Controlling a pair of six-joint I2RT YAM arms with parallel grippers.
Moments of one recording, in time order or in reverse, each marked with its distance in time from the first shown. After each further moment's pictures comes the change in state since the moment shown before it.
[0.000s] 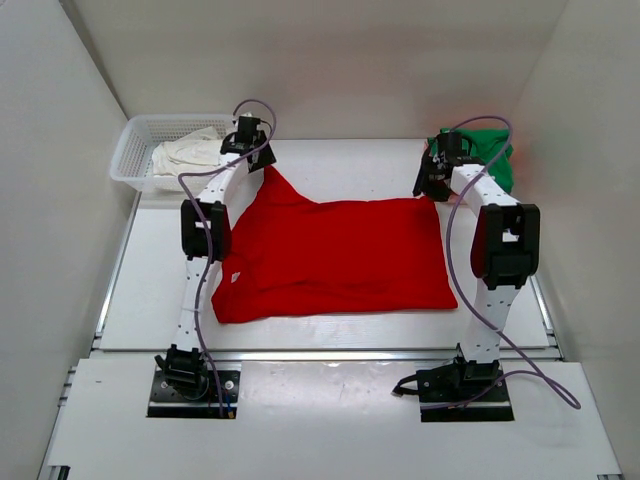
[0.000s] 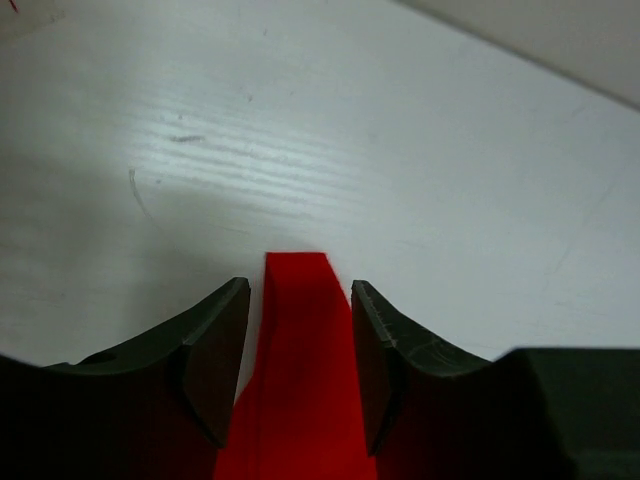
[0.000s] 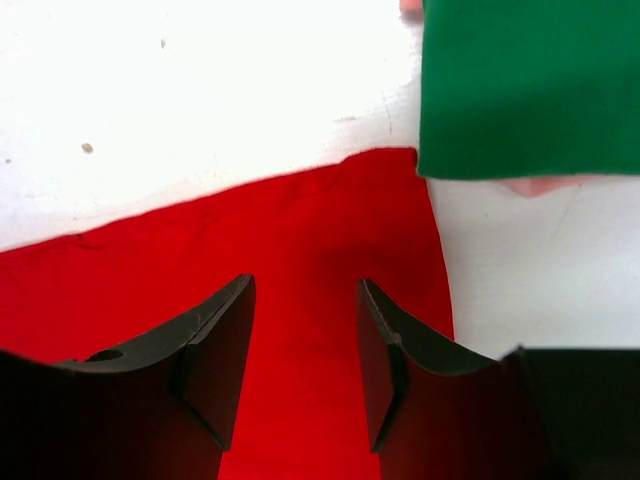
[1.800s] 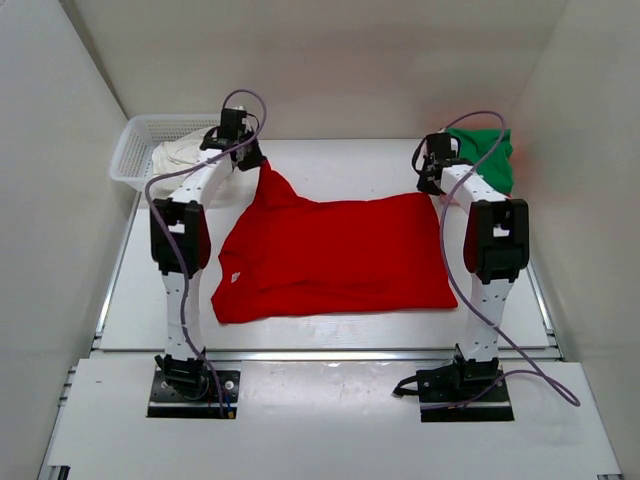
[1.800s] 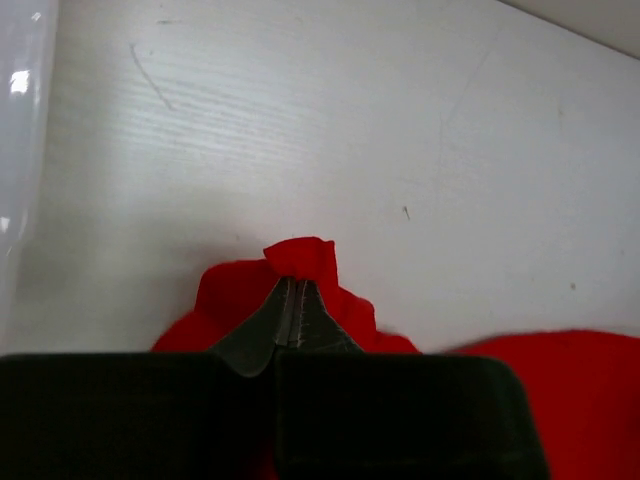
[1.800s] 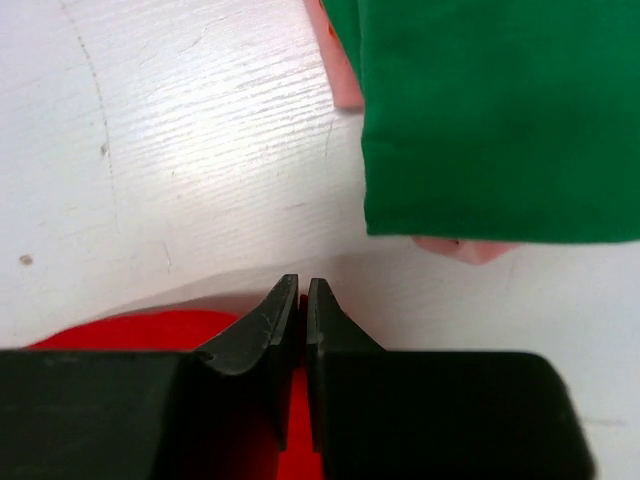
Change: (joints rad) left arm 0.008 -0.388 -0.447 0.036 0.128 0.021; right arm 0.038 0.098 0.066 0.091 0.228 0.016
